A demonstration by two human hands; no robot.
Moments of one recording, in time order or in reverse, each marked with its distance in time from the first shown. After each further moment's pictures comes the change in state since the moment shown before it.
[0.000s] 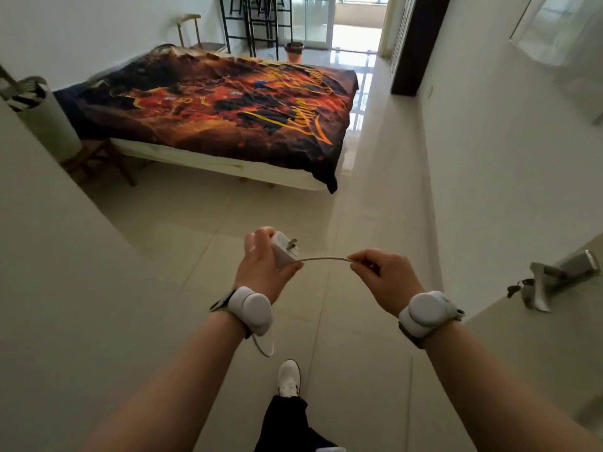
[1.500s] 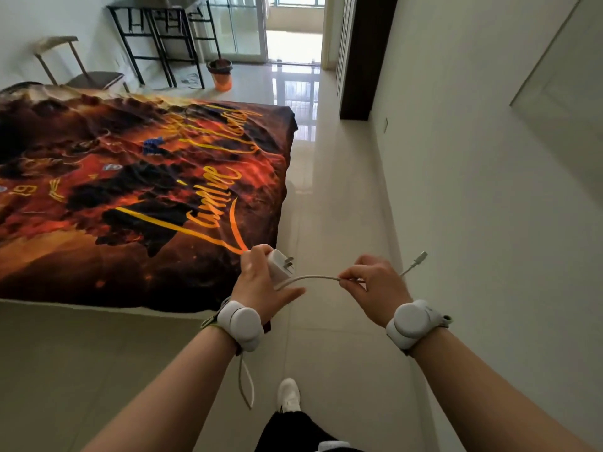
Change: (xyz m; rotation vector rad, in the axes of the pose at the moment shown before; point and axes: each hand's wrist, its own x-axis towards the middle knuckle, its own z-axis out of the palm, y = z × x) left_hand 0.798 0.165 0.337 0.011 -0.237 0.073; right_hand 0.744 0.383 -0.185 -0.153 0.048 0.104
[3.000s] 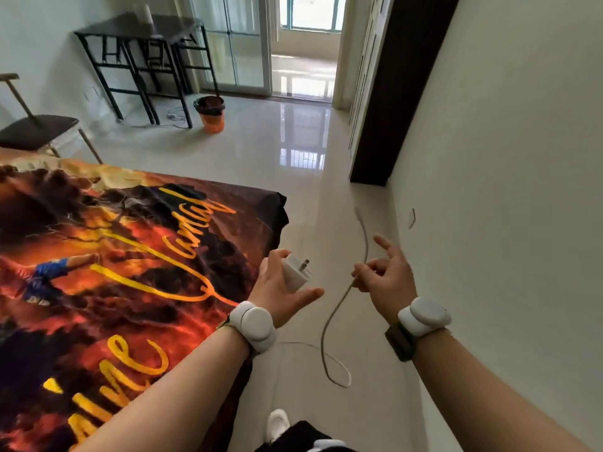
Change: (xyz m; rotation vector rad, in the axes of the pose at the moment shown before) left_hand 0.869 0.102 0.075 -0.175 -0.055 -0.056; right_hand 0.846 0.251 -0.096 0.681 0.214 0.299
